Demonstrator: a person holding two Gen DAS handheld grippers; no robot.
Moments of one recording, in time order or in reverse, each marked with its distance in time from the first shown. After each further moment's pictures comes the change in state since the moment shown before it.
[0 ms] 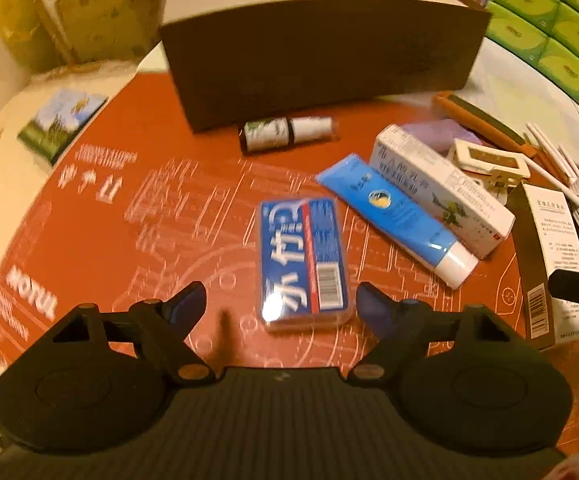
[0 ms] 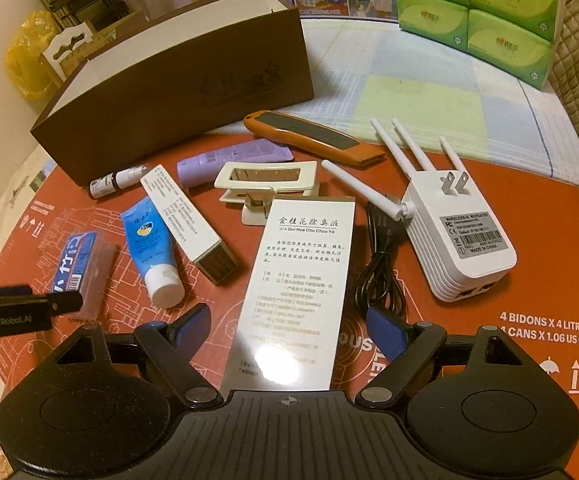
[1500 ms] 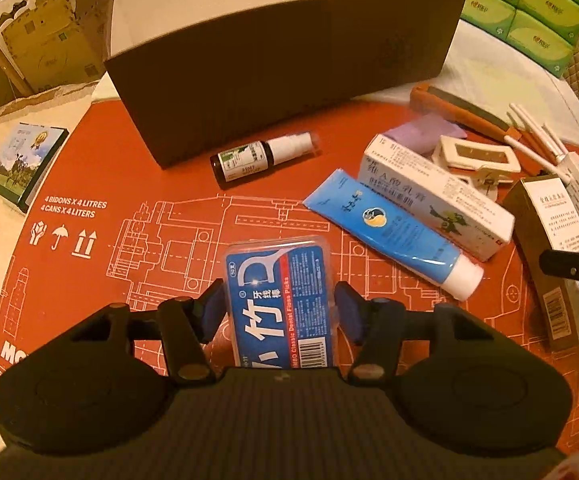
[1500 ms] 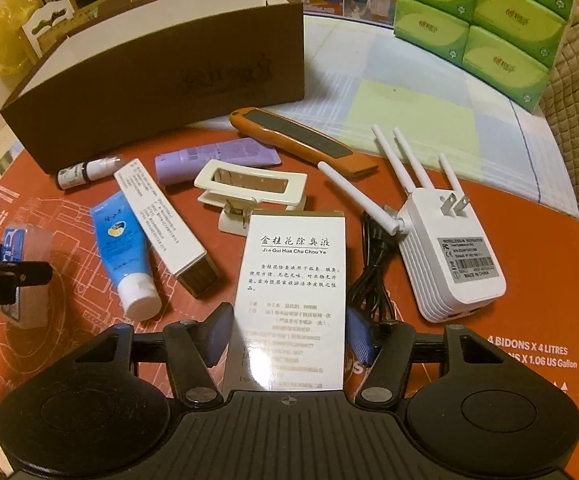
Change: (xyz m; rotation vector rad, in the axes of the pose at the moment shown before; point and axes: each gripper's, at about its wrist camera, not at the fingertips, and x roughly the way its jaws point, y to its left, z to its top) left arm 0.013 0.008 0.033 0.129 0.029 -0.083; right arm 0.013 0.017 0.010 -0.056 0.017 -0.128
